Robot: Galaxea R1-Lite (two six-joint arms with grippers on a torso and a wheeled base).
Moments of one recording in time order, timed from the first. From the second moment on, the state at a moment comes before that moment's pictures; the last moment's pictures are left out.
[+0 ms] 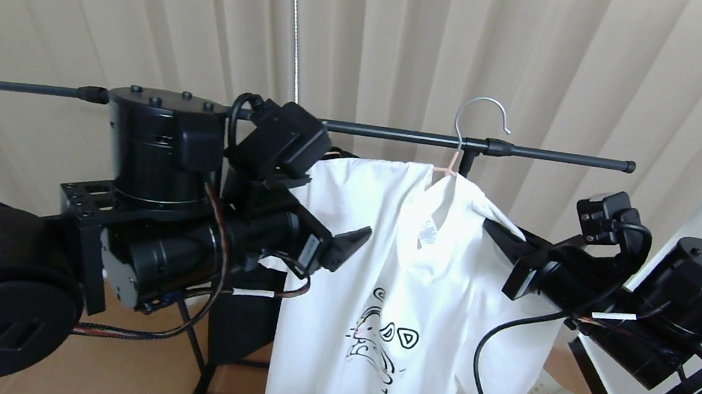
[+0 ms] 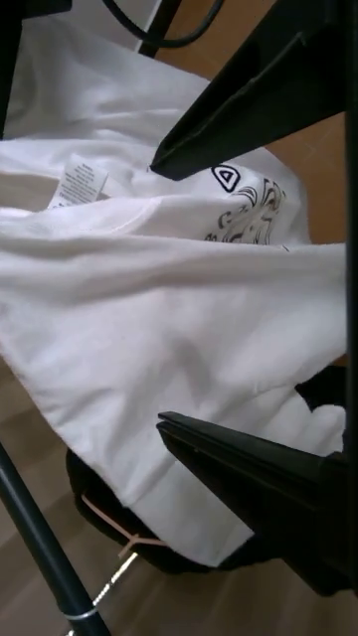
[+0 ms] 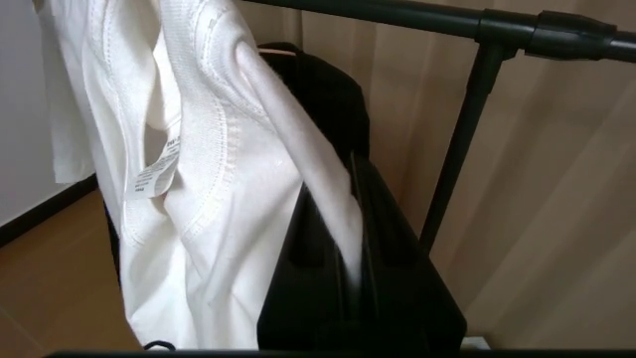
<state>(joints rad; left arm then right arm) -0.68 1.65 -0.91 -0.53 0.07 0.27 0.38 1.79 -0.48 -1.36 0.14 0.02</state>
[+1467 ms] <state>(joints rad) -0.39 1.90 -0.72 -0.89 0.08 0.07 0.34 1.78 -0.43 -1.37 0.18 -0.03</state>
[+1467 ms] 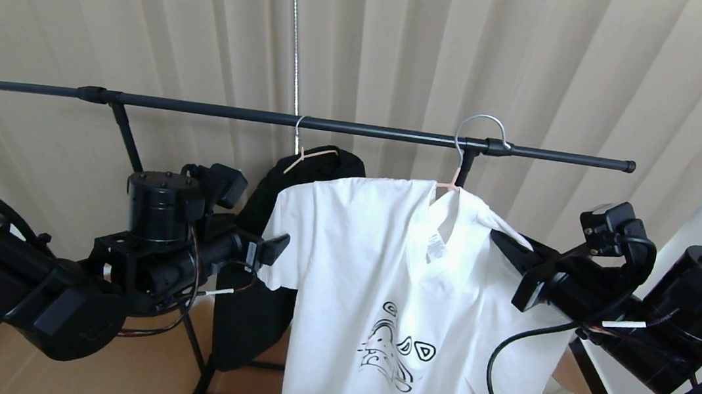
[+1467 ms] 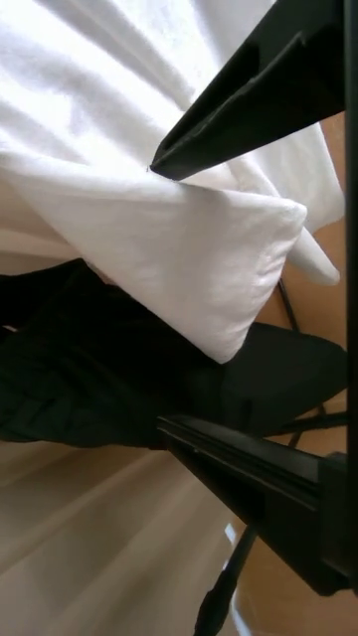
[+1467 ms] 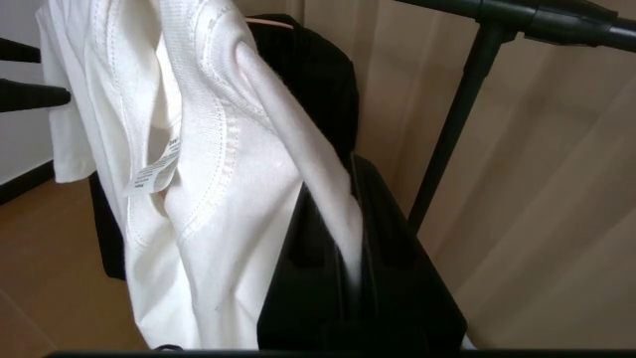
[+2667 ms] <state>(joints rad) -0.30 1.92 -0.69 -0.96 0.12 0.08 0.32 1.78 -0.45 -1.39 0.19 -0.02</state>
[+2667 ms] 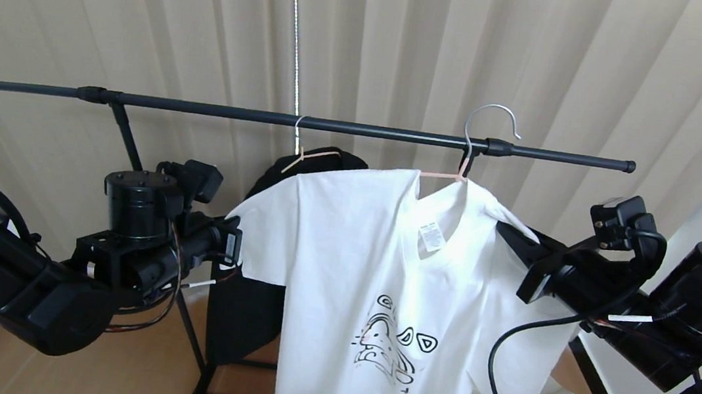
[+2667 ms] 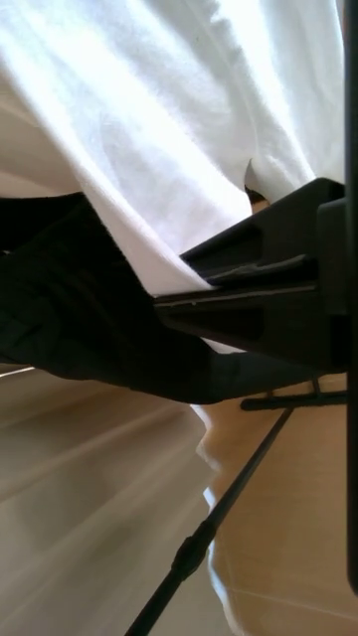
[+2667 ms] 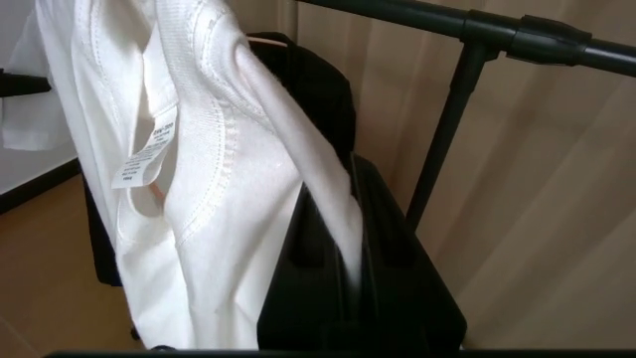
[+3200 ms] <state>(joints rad) -0.29 1.92 -0.69 -0.96 0.12 0.09 0.29 1.78 -0.46 -1.39 0.21 0.01</state>
